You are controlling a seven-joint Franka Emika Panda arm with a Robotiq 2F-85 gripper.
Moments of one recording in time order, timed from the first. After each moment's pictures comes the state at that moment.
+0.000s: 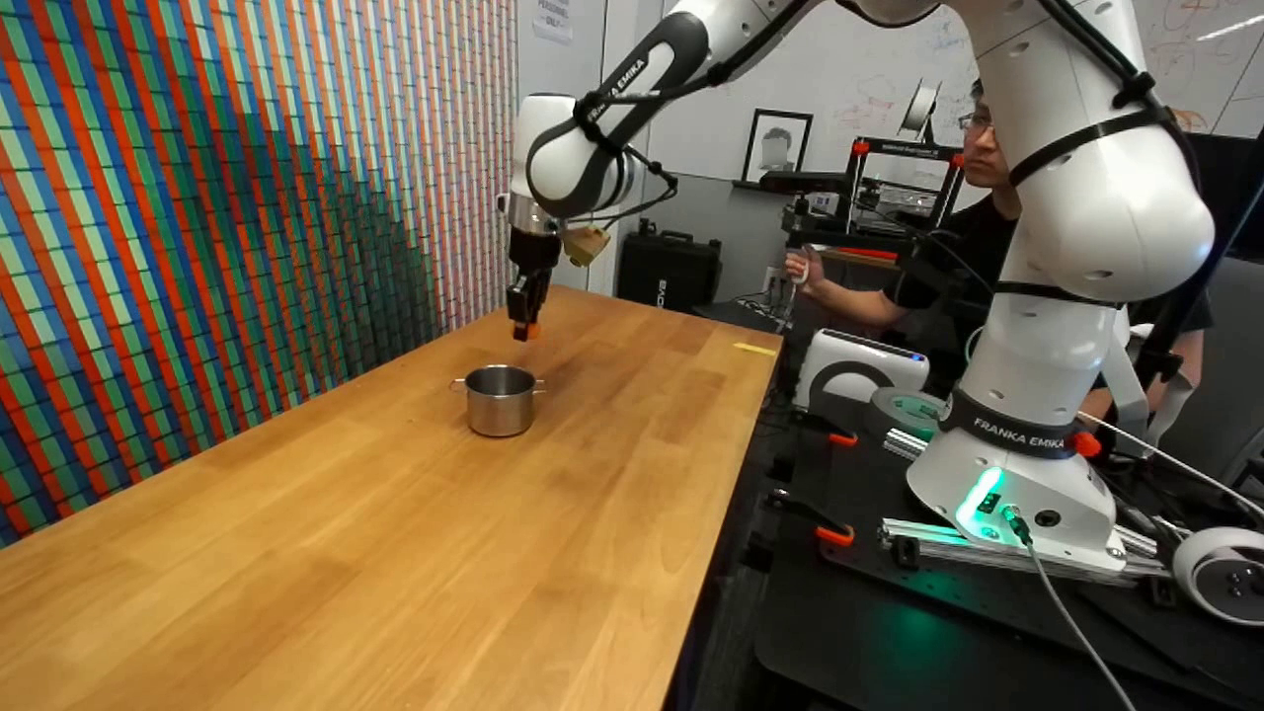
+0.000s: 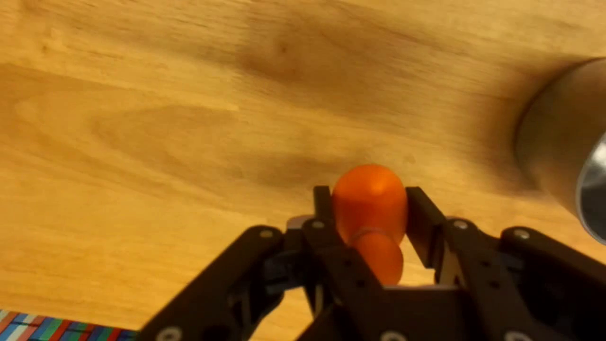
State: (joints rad) arm -0.04 0.56 0.06 -1.88 -0.05 2.54 -0.25
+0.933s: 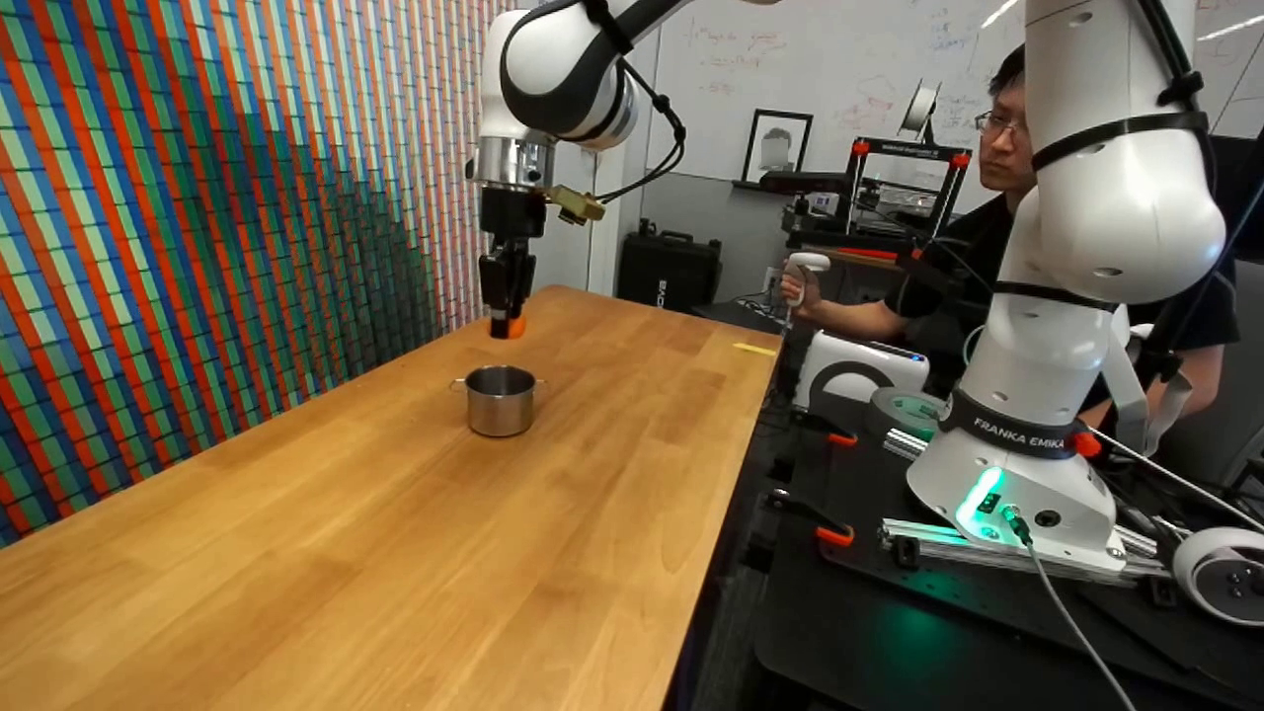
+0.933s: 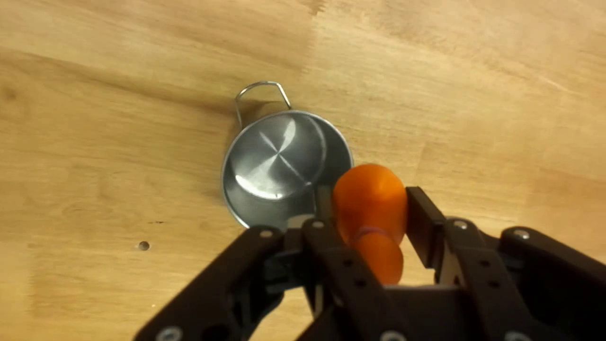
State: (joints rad) arm 0.03 0.36 0.19 -1.97 0.16 2.30 -0.22
